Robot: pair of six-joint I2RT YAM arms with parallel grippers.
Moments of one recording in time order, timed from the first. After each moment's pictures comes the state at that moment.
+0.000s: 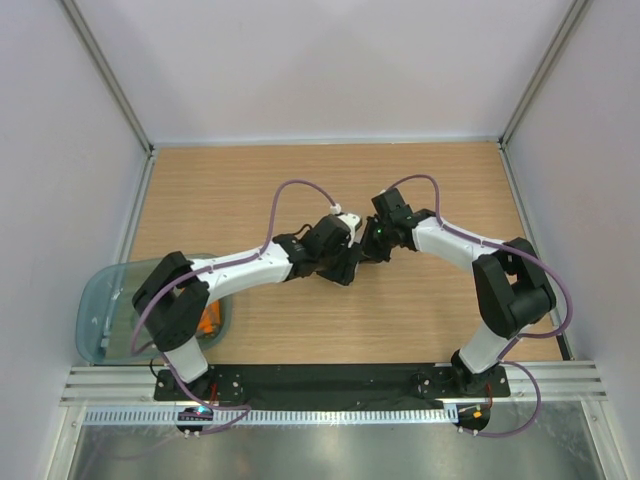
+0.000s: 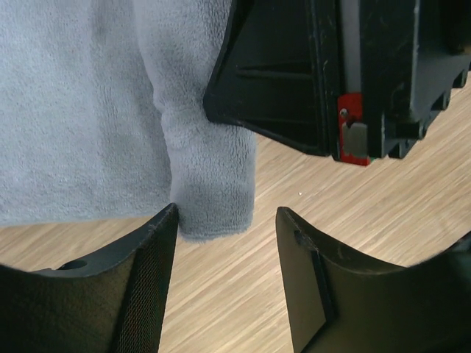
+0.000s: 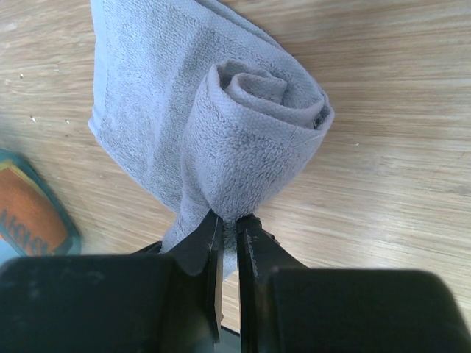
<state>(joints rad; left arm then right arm) -0.91 1.70 1.15 -0.32 -0.02 -0.39 0.49 1.66 1.05 -0.42 -0.22 0.79</state>
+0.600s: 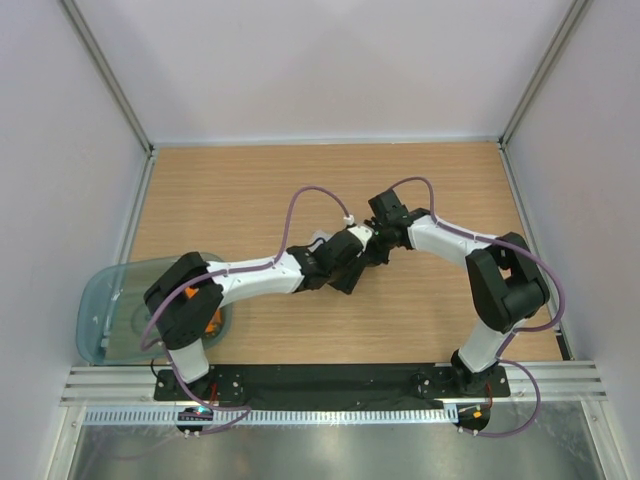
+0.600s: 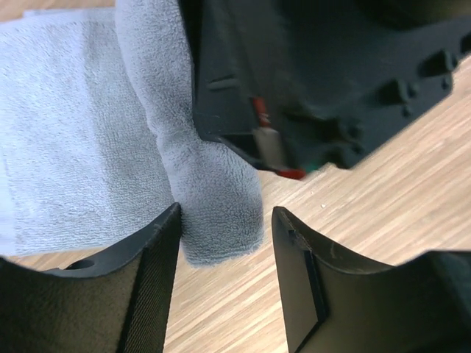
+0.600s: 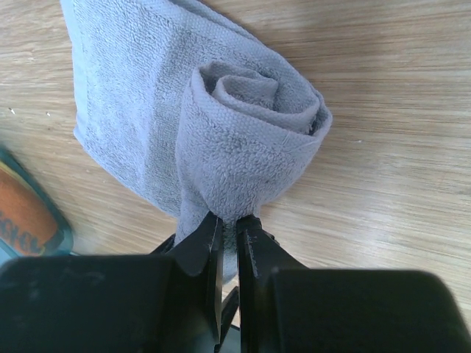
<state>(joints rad) -0.99 1.75 1.13 -0.25 -0.16 -0.31 0.49 1.71 1.06 -0.45 -0.24 0.78</state>
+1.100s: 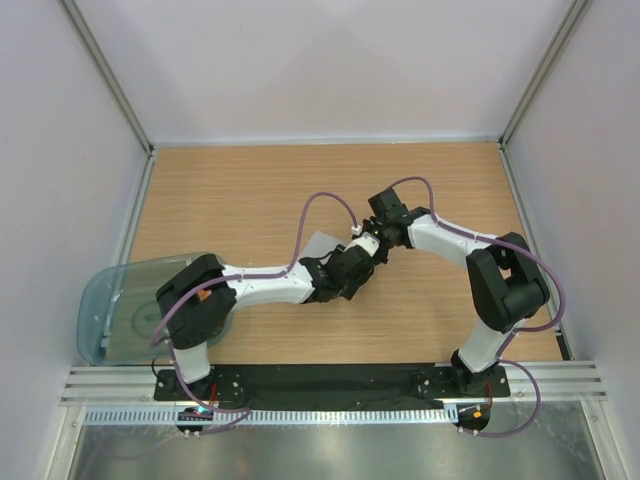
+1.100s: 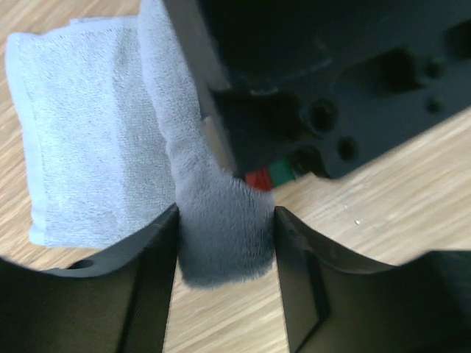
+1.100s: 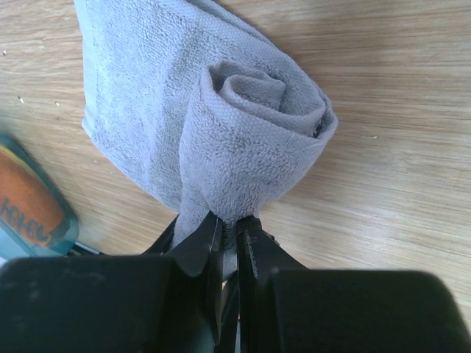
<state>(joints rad) -1.08 1.79 1.13 -0.25 -0.40 -0.29 0.49 1.71 1.08 -0.46 -0.27 0.77</state>
